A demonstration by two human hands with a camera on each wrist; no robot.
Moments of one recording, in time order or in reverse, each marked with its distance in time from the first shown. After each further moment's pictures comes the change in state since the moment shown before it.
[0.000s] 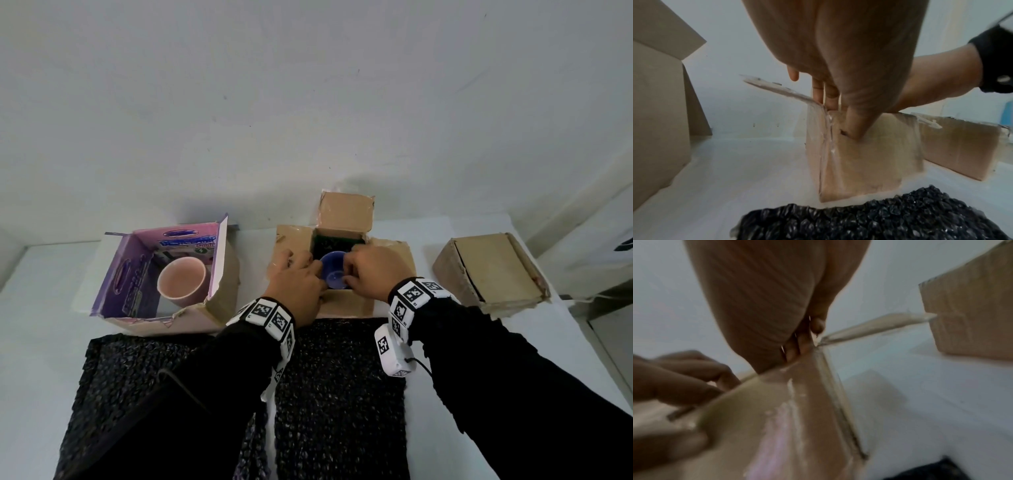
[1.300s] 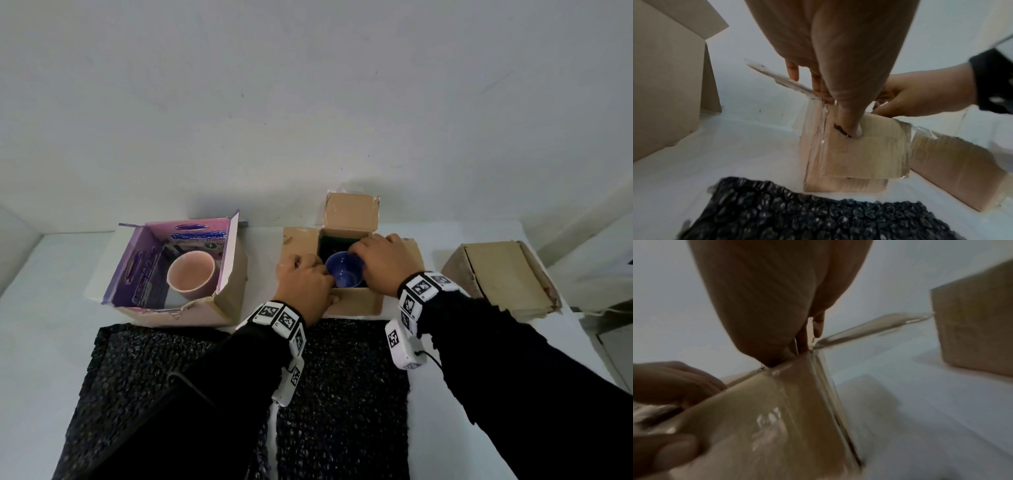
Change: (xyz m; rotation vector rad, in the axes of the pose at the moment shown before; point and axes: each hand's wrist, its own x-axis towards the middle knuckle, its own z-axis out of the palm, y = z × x) left_hand 0.005 0.003 0.016 -0.163 0.074 -0.084; right_hand 0.012 0.011 0.001 -0.095 0.039 -0.074
